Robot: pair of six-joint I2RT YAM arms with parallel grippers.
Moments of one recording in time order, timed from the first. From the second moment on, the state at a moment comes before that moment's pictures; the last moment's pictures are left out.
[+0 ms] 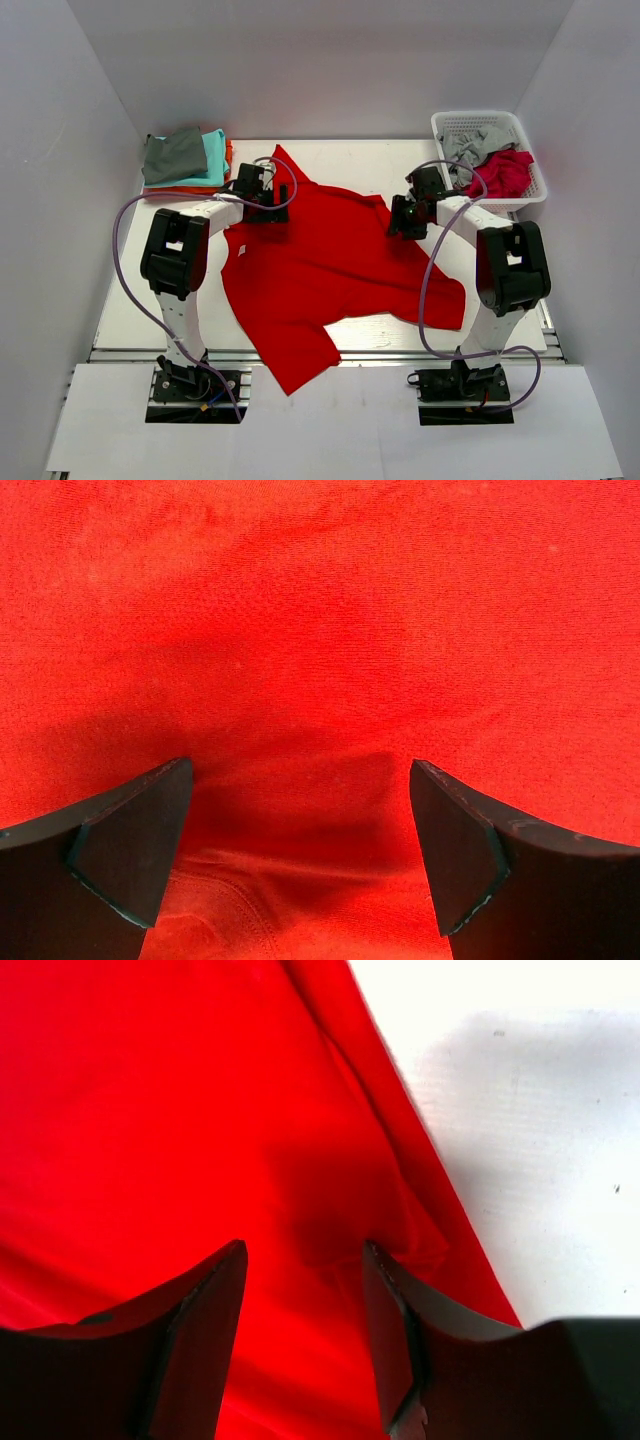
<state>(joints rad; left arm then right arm) -0.28 1.99 1.32 -0.21 0.09 -0.22 0.24 1.80 1.19 -0.45 -0.18 0.30</state>
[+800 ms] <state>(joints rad) -0.28 1.99 1.30 -0.19 0.07 -0.22 0.25 1.84 1.21 -0.35 -0.15 0.39</state>
